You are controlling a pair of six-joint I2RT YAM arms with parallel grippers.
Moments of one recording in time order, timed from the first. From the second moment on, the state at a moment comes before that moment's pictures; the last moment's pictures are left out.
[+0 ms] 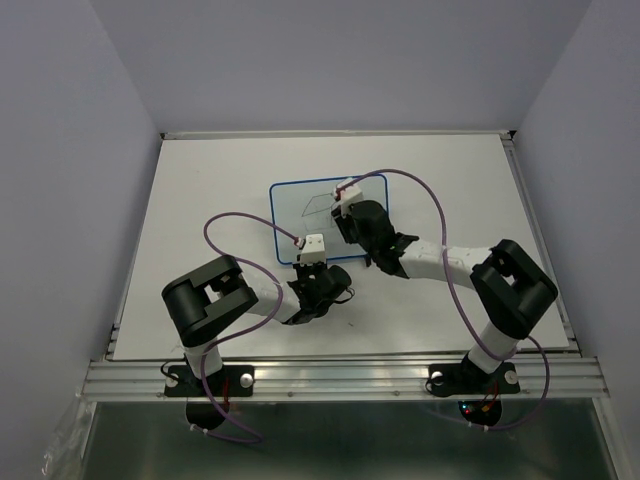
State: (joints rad) left arm -1.05 1.75 0.65 0.32 -0.95 -0.76; right arm 0.76 1.68 0.94 0.33 0.32 -0.08
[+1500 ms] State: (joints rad) left arm -1.05 1.75 0.63 0.35 -0.95 -0.76; right arm 0.65 1.62 0.93 0.45 0.32 -0.12
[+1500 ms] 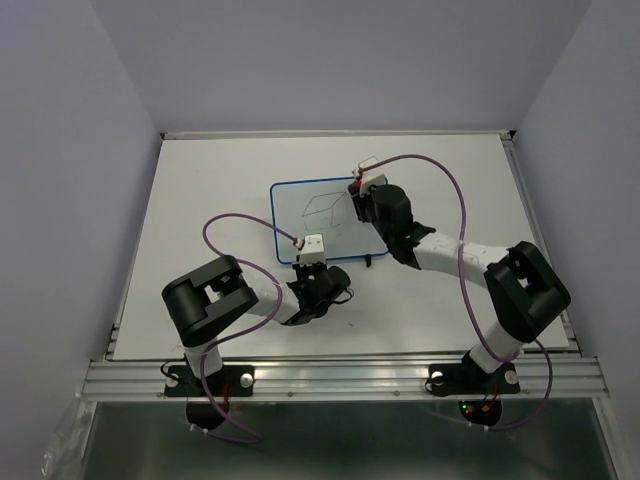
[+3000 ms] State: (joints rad) left arm -1.05 1.76 0.63 0.37 -0.96 -0.77; right arm 0.74 1.66 0.90 0.24 0.54 0.17
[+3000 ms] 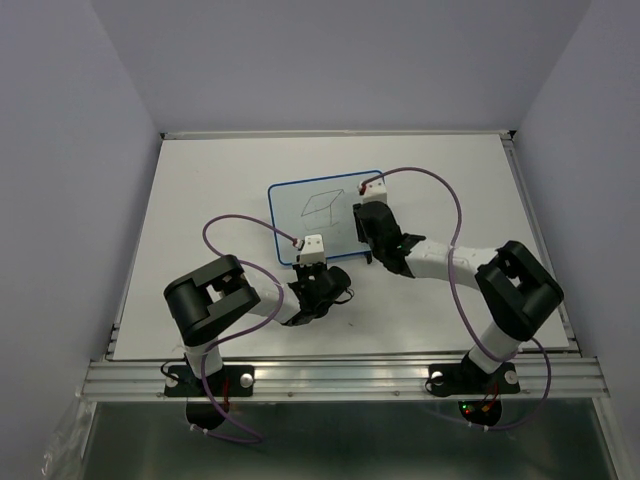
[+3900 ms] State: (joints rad) left arm -1.05 1.78 0.64 0.39 -0.98 -0.77; right arm 0.67 1.60 0.89 0.25 0.43 0.08
